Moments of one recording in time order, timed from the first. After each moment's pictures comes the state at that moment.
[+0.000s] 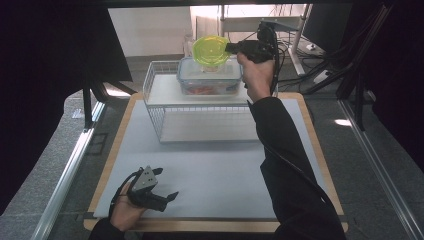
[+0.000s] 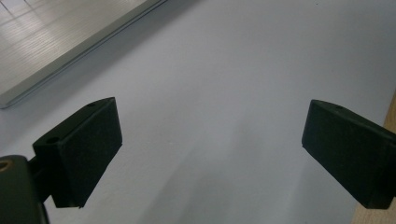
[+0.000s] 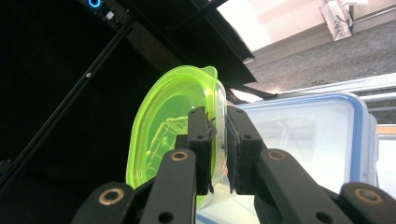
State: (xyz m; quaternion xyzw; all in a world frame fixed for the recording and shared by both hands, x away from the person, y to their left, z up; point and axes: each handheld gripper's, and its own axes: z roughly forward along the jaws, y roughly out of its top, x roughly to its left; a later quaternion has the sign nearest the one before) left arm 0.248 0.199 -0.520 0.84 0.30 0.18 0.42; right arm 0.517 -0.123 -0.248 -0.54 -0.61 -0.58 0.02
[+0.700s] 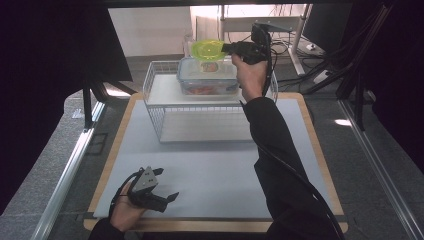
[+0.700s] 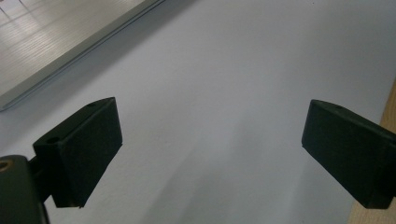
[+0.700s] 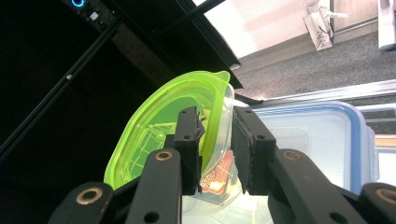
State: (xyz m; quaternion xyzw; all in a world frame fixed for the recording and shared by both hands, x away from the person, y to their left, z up) left arm 0.247 0.198 -0.520 0.84 0.29 0.18 0.43; right arm 0.525 -0.111 -0.257 -0.55 -0.61 -0.57 -0.02
